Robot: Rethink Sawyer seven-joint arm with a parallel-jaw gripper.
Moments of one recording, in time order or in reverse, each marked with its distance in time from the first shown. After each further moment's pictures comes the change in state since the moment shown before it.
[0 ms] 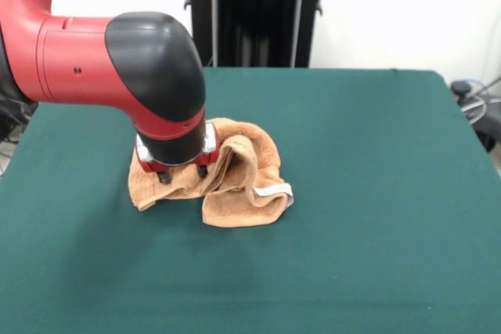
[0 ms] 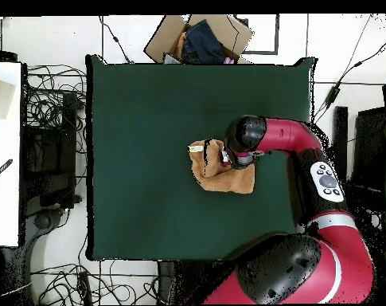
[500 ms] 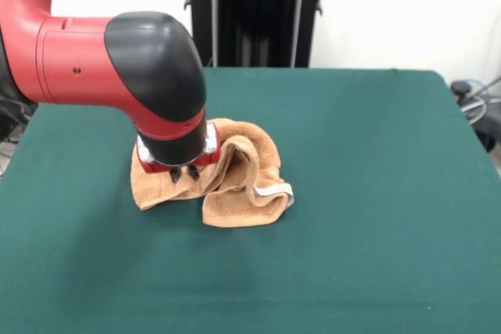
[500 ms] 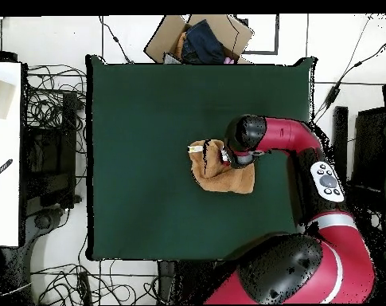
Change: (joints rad) arm -0.005 0.000 0.012 0.000 0.000 0.002 0.000
